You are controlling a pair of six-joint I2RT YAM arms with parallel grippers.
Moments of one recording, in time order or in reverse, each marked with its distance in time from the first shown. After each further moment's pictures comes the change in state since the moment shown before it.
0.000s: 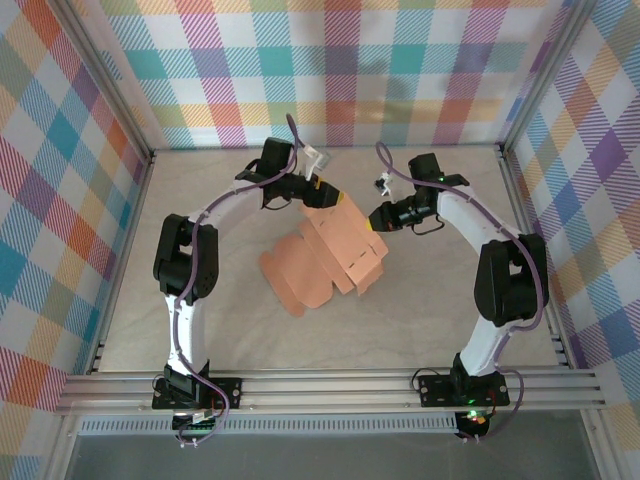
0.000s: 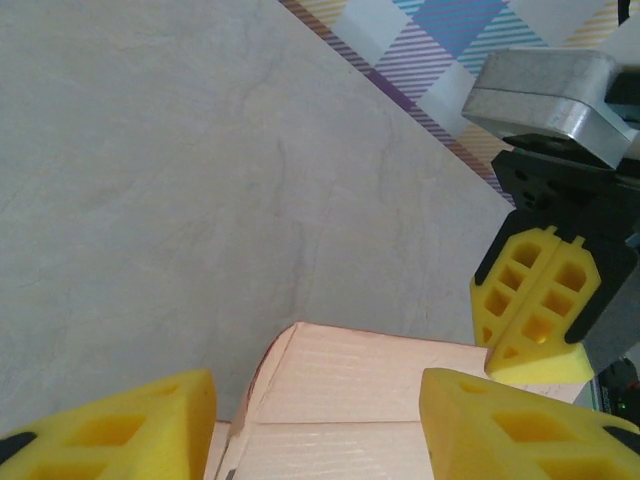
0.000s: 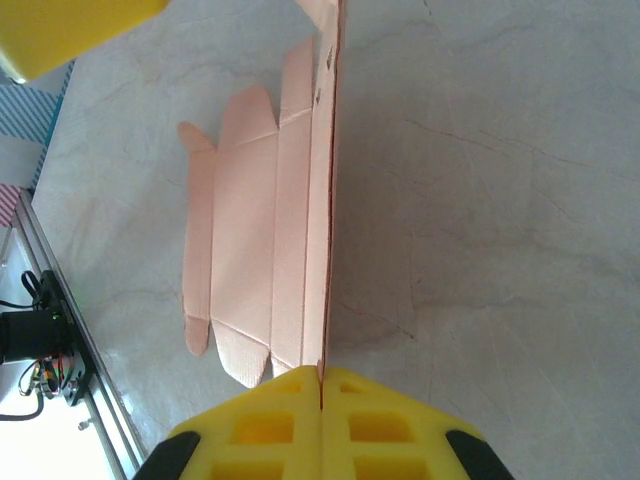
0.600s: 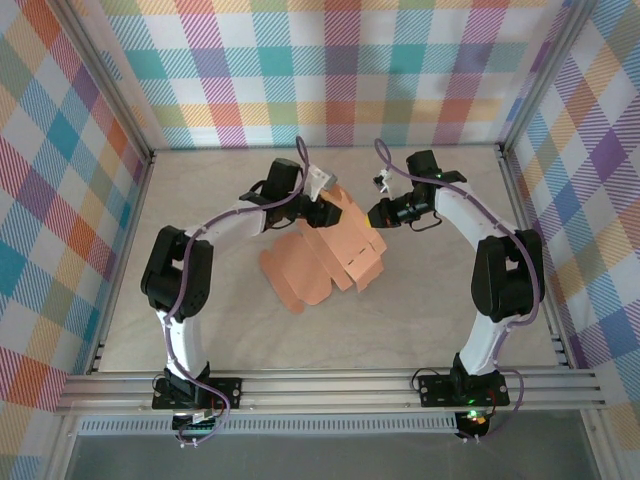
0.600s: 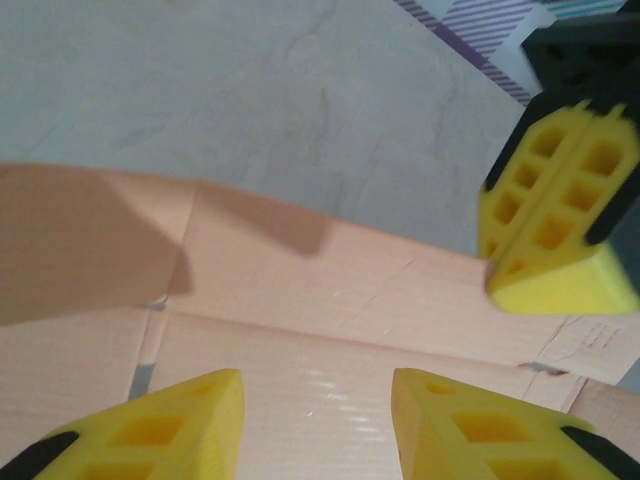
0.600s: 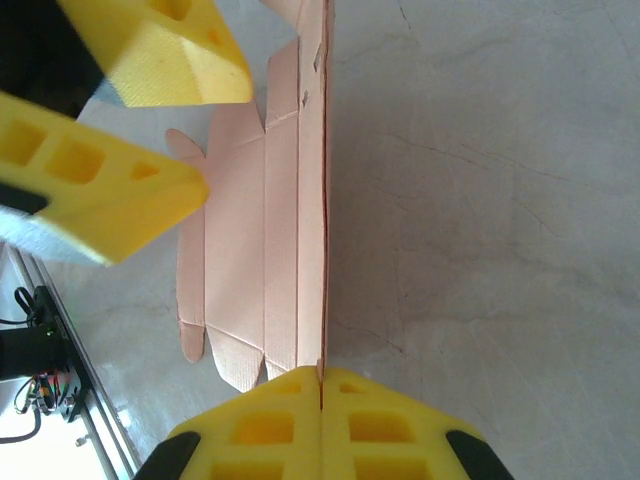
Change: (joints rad) left arm -0.086 -0.163 -0.271 0.154 -0.260 -0.003; right arm 0.000 0.036 0.043 -0.003 0.021 0.032
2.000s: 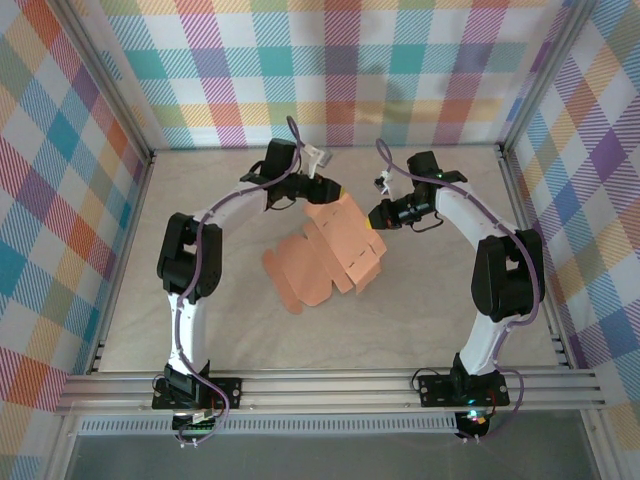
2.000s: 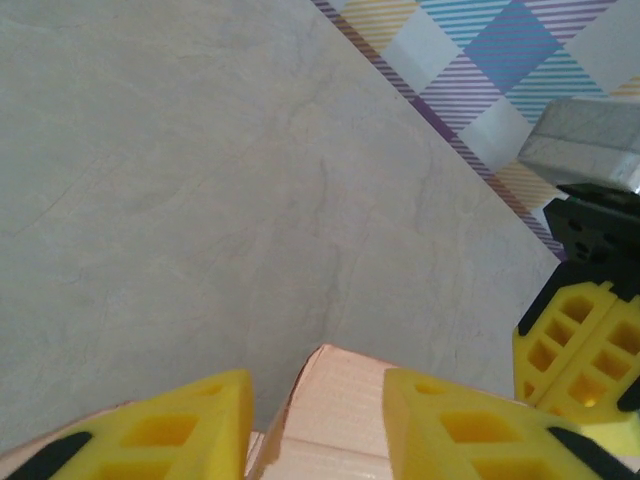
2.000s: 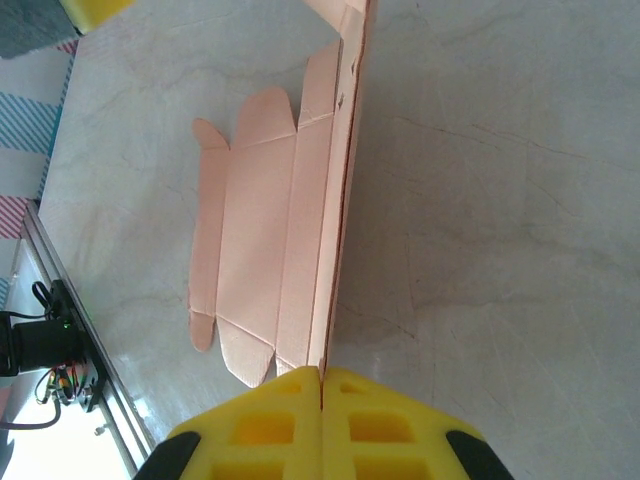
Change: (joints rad) left arm 0.068 0.181 0.257 -0.059 0.158 -0.127; right arm -0.002 0.000 0.000 -0.030 -0.020 0.003
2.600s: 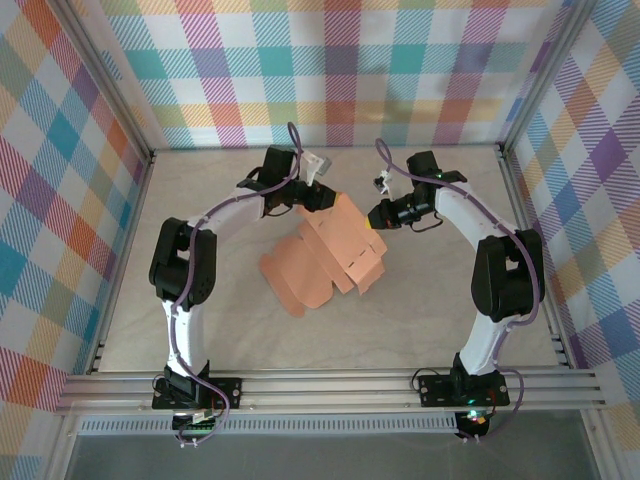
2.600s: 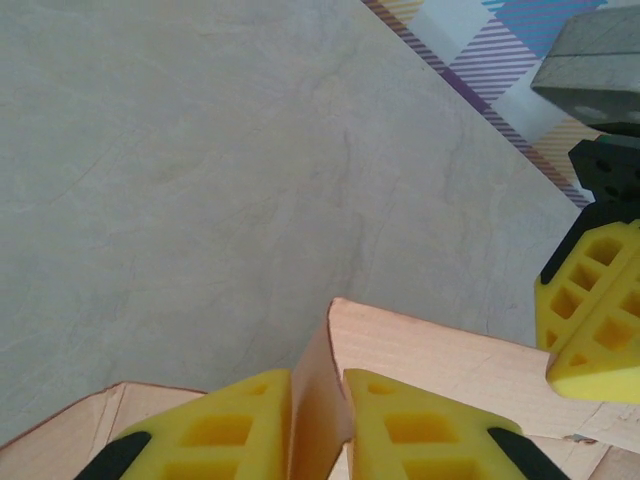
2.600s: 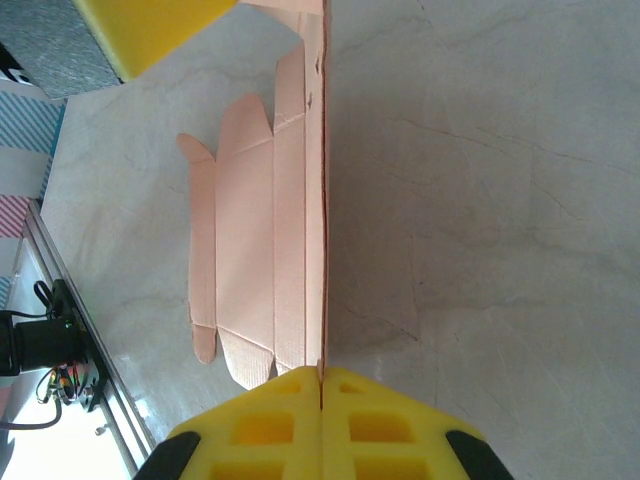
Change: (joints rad) left arm -0.013 -0.079 -0.096 -0.005 -0.084 0.078; right arm 0.001 0.000 0.000 0.004 -0.004 0.000
